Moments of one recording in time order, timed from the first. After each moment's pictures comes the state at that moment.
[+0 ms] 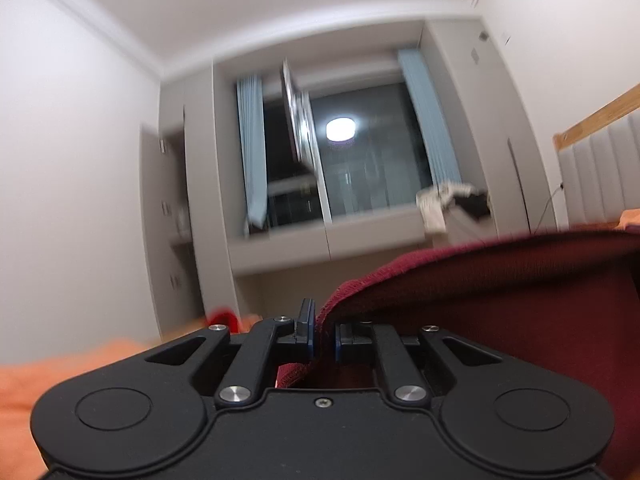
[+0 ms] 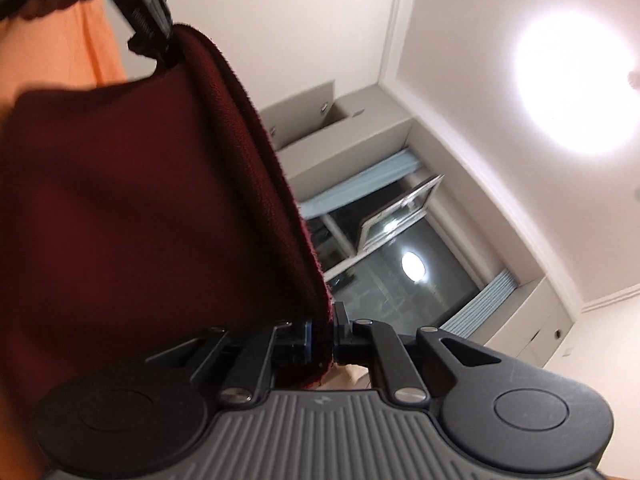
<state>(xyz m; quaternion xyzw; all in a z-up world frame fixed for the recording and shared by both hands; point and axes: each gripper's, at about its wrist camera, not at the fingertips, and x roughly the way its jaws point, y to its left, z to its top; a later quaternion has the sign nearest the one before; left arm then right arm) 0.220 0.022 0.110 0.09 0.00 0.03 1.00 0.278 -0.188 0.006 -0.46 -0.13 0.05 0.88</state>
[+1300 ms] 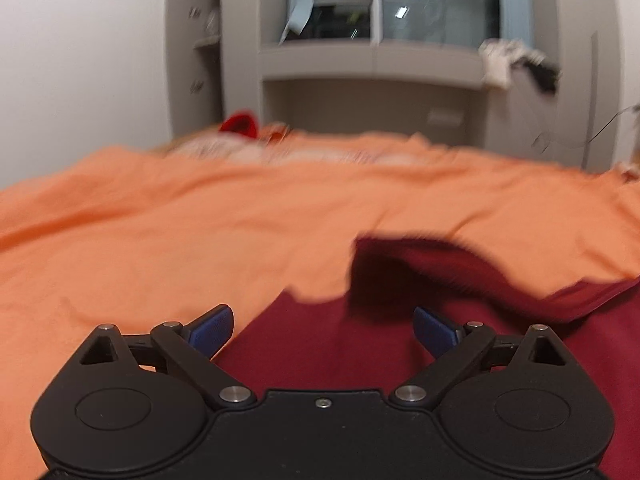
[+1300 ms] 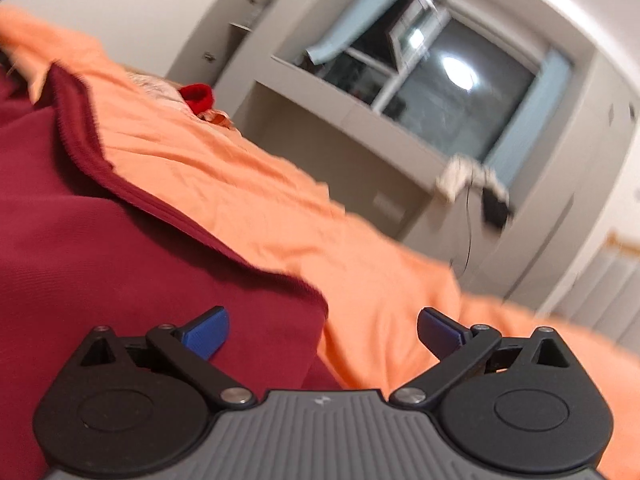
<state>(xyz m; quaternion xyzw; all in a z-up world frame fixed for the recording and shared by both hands) 0.378 0.101 0.023 -0.01 0.27 0.10 0.96 0.435 -0.238 -0.038 -0.25 0.16 0.06 0.95</state>
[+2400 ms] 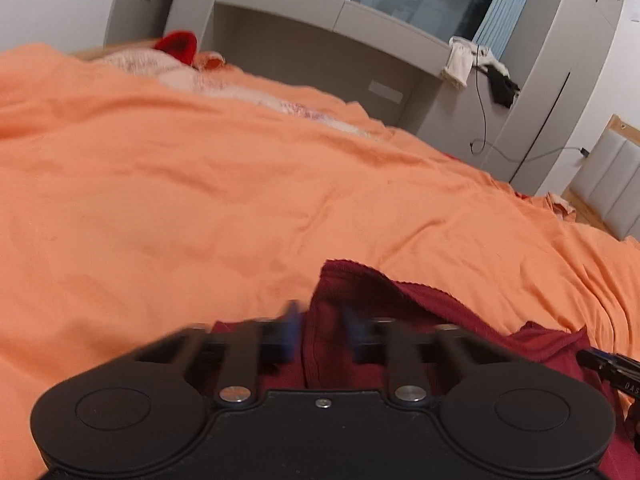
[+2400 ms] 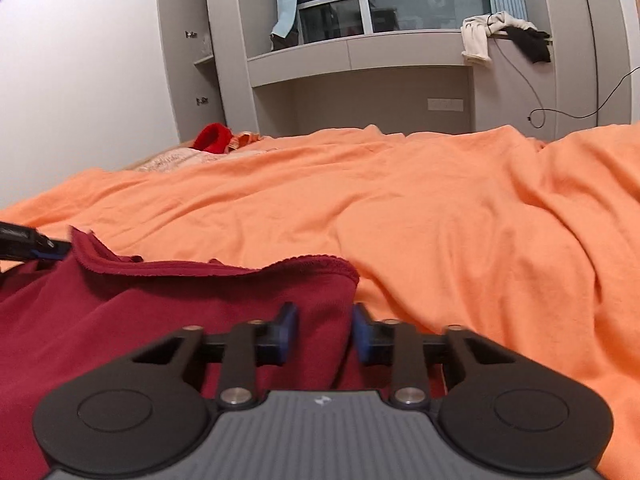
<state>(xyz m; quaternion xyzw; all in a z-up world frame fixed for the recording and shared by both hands) 0.445 0.155 0.005 -0.16 0.32 -0.05 0.93 0.467 -0.315 -0.016 0.03 0.26 0.20 0.94</state>
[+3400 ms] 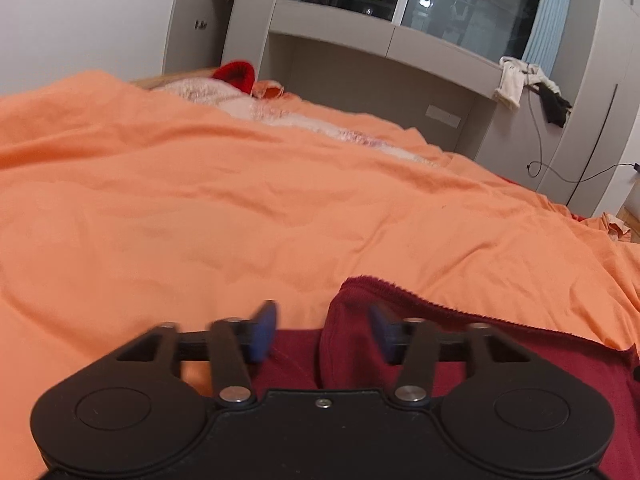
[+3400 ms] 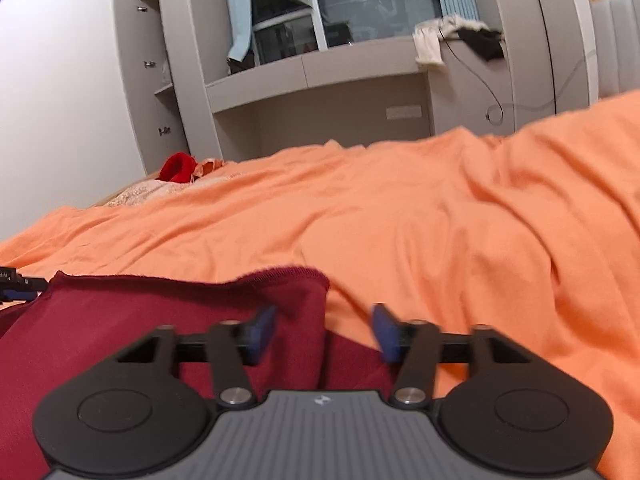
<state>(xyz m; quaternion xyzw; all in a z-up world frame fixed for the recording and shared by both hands) 0.425 0.148 0.019 -0.13 0.29 0.06 0.95 0.448 -0.325 -0.005 0.05 0.24 0.14 0.96</state>
